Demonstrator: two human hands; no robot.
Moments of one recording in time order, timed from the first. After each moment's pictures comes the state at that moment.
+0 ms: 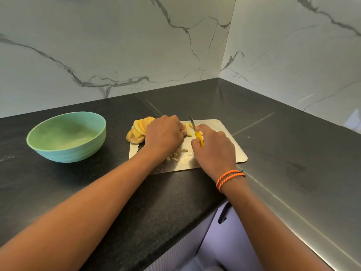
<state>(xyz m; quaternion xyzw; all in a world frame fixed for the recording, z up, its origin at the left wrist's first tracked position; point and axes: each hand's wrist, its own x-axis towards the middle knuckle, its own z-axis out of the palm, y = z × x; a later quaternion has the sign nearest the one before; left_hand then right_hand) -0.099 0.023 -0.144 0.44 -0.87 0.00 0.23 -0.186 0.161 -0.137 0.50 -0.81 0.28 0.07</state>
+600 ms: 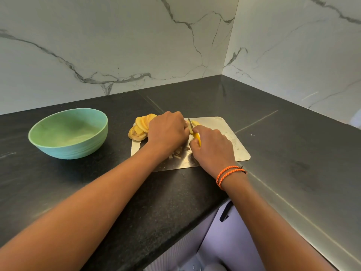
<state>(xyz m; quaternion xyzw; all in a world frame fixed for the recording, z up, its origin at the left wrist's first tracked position) -0.102 0.025 -0.141 0.45 -0.87 0.00 0.22 -0.183 0.156 -0.136 0.54 -0.81 0.23 0.05</state>
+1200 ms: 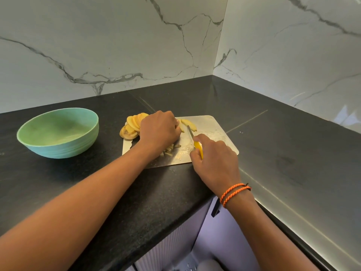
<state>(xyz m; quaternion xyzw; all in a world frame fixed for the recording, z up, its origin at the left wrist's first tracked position) -0.101 0.028 -0.144 0.45 -0.87 0.00 0.22 -0.174 0.210 -0.136 0.52 -0.82 0.22 0.07</state>
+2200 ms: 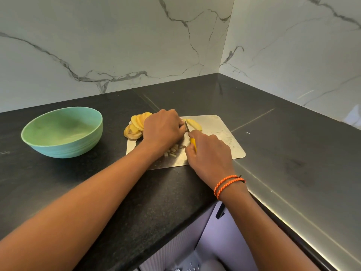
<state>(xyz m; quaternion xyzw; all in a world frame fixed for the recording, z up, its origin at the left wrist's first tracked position) -0.101 0.023 -0.141 0.45 -0.87 -0.01 0.22 -0.167 0.182 -0.130 0.55 -0.81 0.21 0.05</state>
